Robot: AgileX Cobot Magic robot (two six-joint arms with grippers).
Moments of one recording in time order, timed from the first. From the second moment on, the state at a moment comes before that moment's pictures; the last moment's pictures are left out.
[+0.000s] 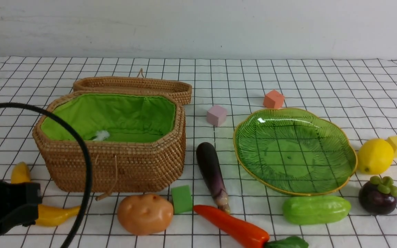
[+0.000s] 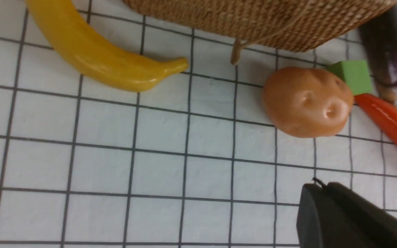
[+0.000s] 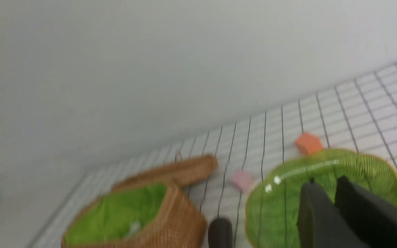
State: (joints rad) right arm 0.55 0.34 -0.68 -0.37 0.56 0.84; left arm -0.15 0.89 -0.75 -0.18 0.87 -0.28
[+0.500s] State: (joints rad) right arm 1.22 0.66 -1.10 -0.40 1.25 0.69; left arm 0.15 1.03 -0.86 -0.23 0.93 -0.22
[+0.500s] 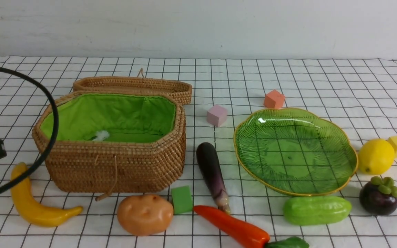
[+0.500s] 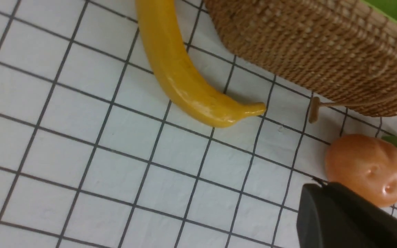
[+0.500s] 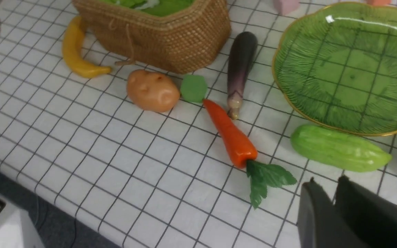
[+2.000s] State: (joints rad) right arm 1.26 0.66 -1.10 -0.32 1.25 0.61; left arm 0.19 1.72 -0.88 -0.16 0.47 -0.21
